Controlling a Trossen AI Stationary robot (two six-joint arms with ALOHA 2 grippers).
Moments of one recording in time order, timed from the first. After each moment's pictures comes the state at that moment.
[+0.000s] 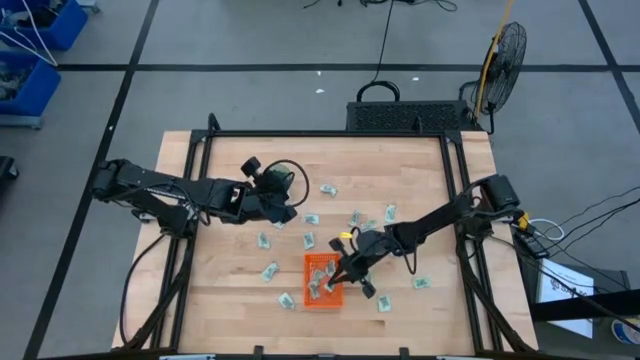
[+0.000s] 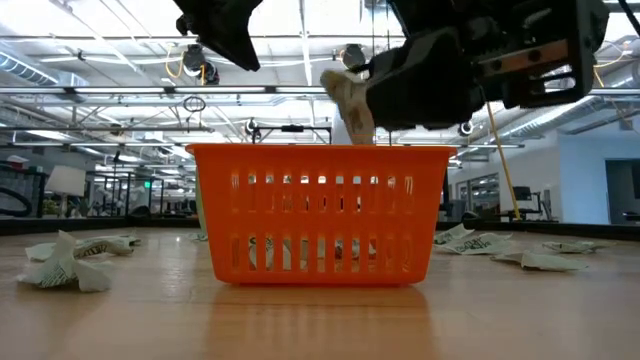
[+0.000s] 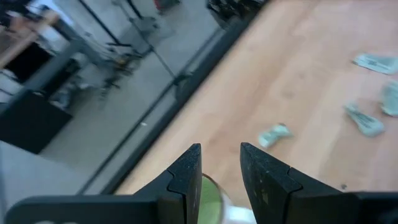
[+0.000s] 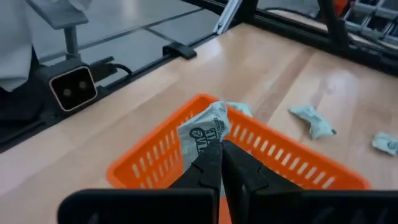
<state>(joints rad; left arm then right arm) -0.15 1.39 1.19 -0.69 -0.83 -0.34 0.27 1.80 0.78 0.62 -0.29 -0.23</state>
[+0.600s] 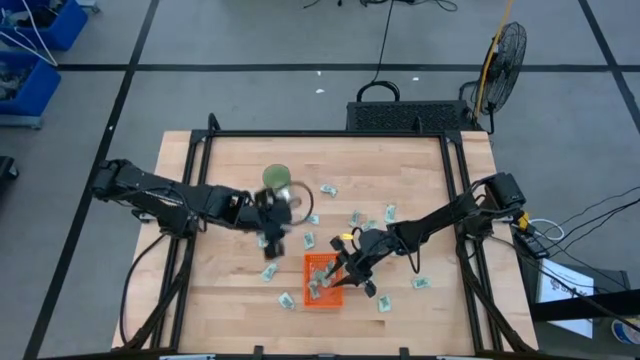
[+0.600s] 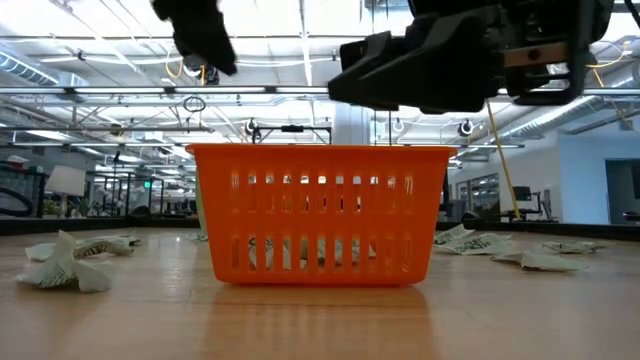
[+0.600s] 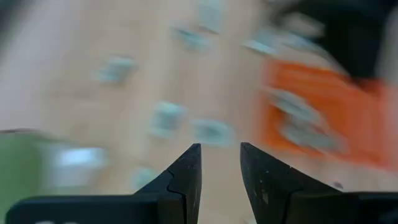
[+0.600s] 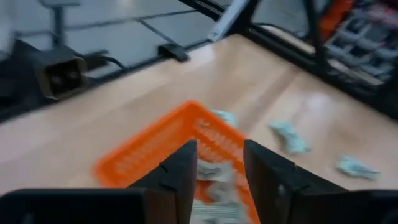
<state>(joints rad) -0.24 1.40 1.19 -0.76 -0.19 -0.36 0.27 1.76 0.78 0.60 -0.24 -0.38</state>
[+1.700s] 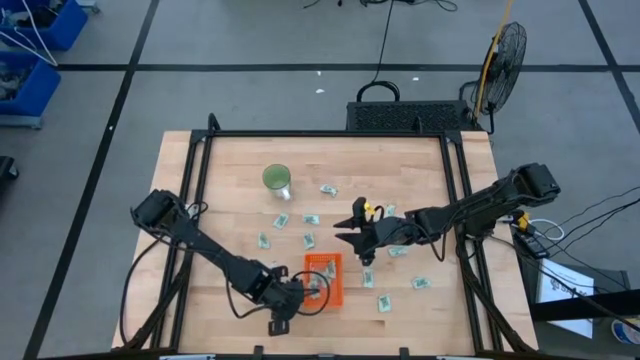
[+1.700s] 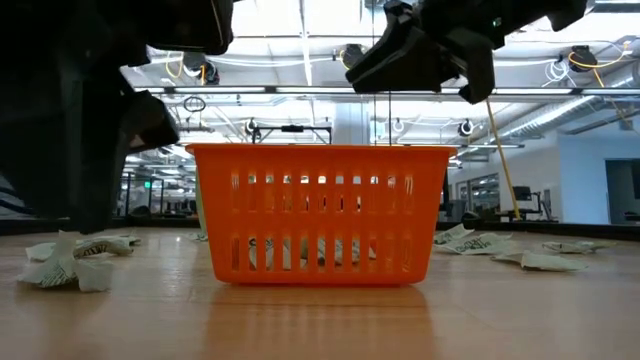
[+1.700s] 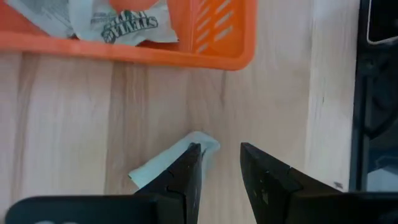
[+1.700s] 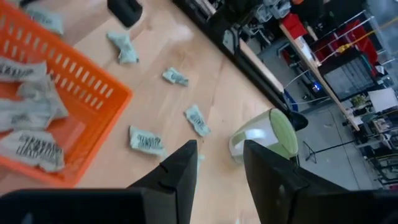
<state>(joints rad) -0.58 1.88 1.19 -0.43 0.02 -0.70 0.27 1.46 0.78 0.23 0.40 -0.62</state>
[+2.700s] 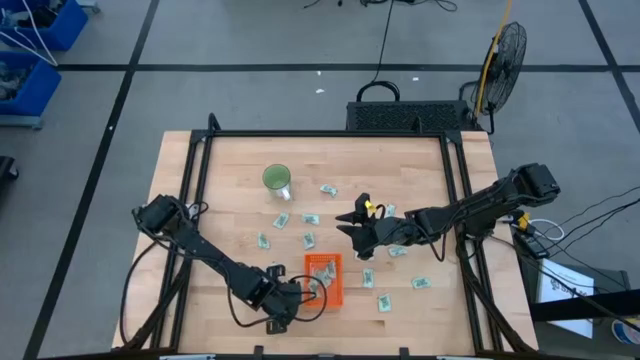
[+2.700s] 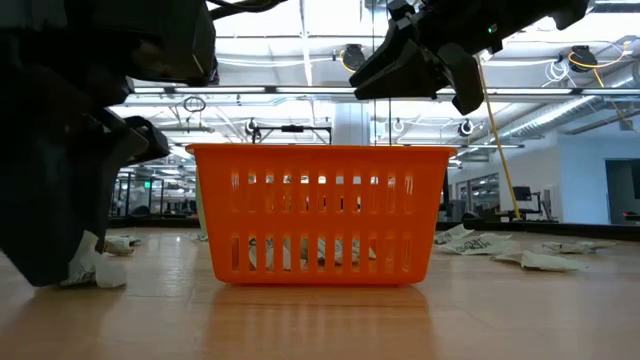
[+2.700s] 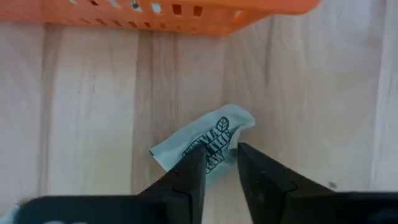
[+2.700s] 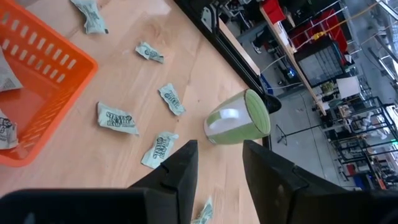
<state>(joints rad) -0.60 1.94 1.20 -0.50 -0.08 -0.67 0.27 1.46 0.78 0.22 0.52 -0.67</state>
